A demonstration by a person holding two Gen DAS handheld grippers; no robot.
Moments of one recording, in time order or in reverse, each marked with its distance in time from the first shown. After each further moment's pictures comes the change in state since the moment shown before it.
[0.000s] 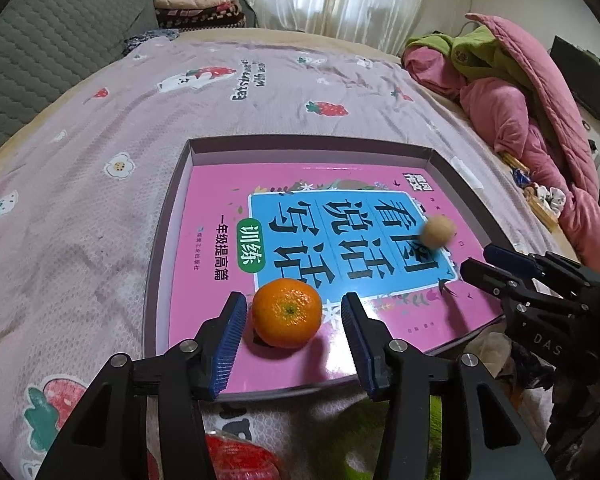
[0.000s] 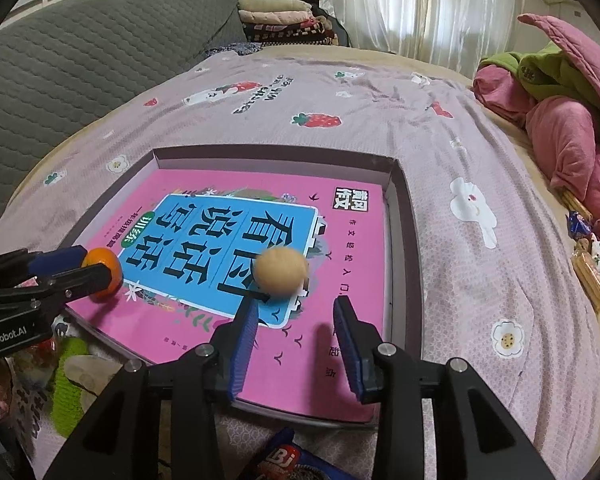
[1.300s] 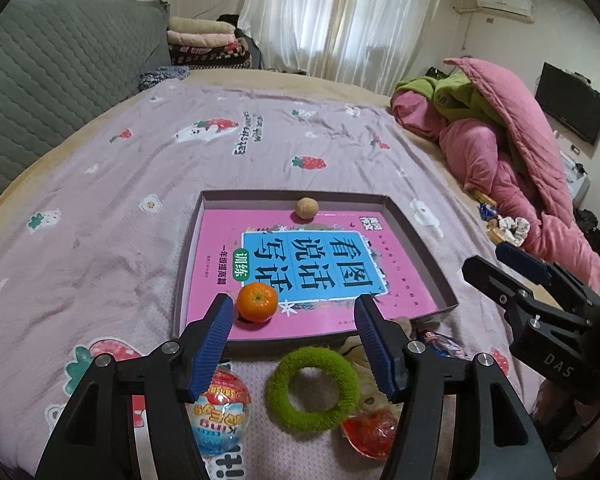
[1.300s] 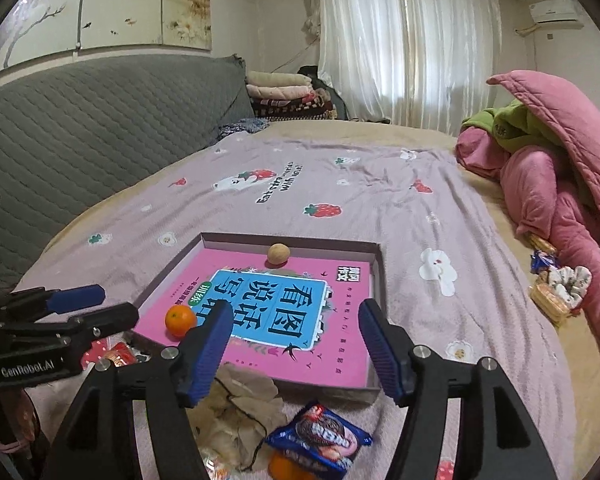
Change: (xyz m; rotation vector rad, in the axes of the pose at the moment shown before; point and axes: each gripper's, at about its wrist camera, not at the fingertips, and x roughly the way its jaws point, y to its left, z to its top) left arm -0.115 -0.032 -0.014 -0.024 -0.145 -0.002; right arm -0.123 0.013 -0.007 0.036 -0.273 0.014
